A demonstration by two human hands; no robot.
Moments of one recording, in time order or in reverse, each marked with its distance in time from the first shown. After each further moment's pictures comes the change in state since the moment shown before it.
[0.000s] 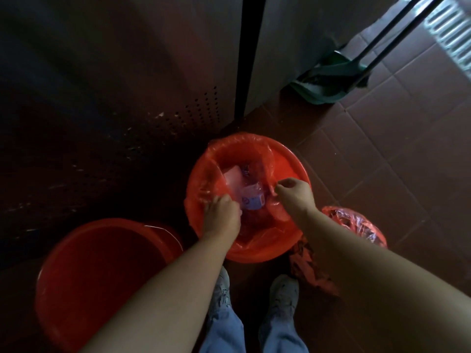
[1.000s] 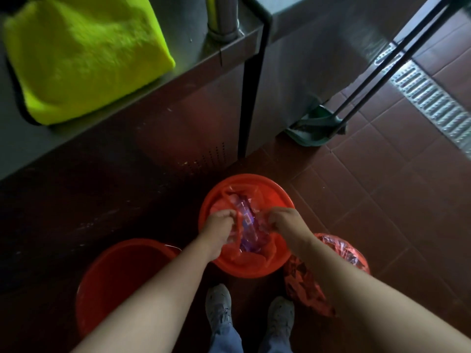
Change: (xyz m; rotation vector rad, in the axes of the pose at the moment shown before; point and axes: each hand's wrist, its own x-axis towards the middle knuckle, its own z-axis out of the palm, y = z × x) left_hand -0.055 0.032 -0.156 -1.345 -0.250 -0.514; right_hand -0.113 -0.081 -0.069 0.310 -0.355 -0.100
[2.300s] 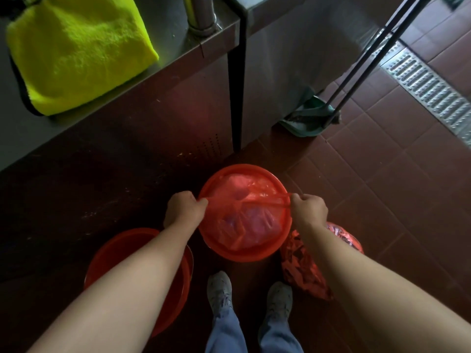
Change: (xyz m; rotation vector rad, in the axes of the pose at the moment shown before) left_hand -0.009 0.019 -0.045 0.838 0.556 0.085; right_hand -0.009 0.015 -0.053 -0.346 0.582 0.100
